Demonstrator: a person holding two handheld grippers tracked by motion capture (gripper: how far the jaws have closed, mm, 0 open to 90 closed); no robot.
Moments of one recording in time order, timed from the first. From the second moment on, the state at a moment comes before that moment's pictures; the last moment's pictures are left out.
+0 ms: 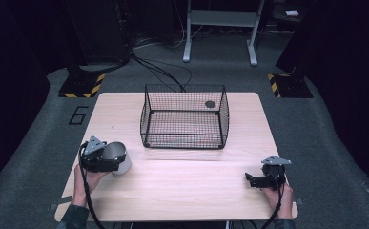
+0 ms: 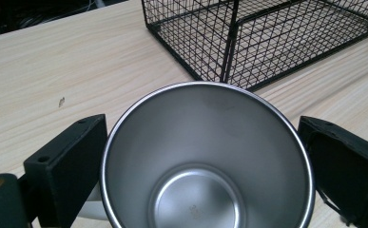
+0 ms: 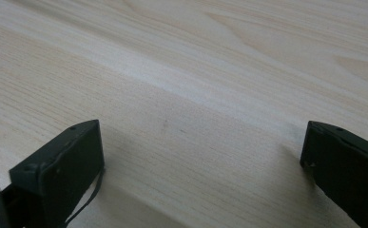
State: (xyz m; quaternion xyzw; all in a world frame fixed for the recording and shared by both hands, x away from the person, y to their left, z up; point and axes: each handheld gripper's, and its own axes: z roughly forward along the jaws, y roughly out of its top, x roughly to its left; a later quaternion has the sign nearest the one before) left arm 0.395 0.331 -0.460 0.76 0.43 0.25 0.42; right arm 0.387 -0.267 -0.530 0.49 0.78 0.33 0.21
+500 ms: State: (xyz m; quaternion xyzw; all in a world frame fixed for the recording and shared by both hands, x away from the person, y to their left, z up) left arm 0.393 0.332 -0.463 0.76 0.42 0.26 0.43; right arm 0.387 -0.267 -0.530 0.50 0.78 0.33 0.21
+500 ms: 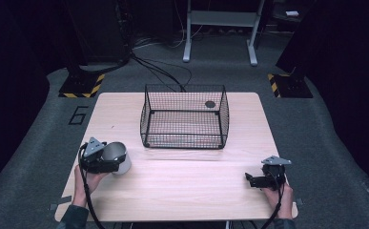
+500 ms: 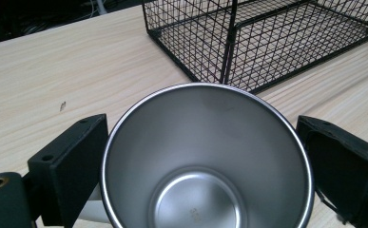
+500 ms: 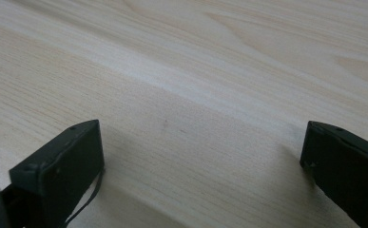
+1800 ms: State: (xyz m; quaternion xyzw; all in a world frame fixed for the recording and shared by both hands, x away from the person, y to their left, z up) left arm 0.387 0.327 -0.423 0.77 0.37 0.23 0.46; right arm 0.387 -0.267 -0.530 0.50 0.78 0.33 0.21
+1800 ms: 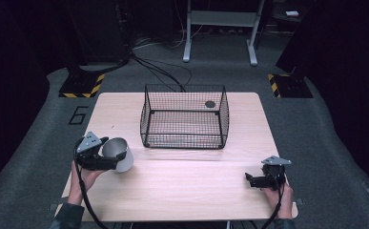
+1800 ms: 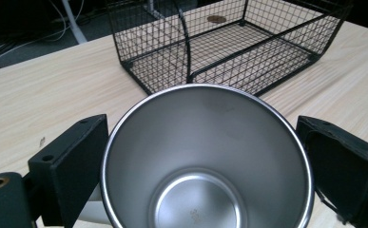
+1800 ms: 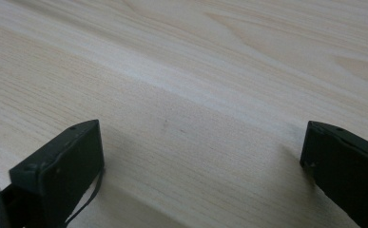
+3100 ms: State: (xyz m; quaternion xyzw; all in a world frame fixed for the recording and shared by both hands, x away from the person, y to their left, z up) left arm 0.389 0.264 -0.378 0.81 0.29 0.18 0.49; right arm 0.387 -0.267 -0.530 0.50 0.78 0.33 0.21
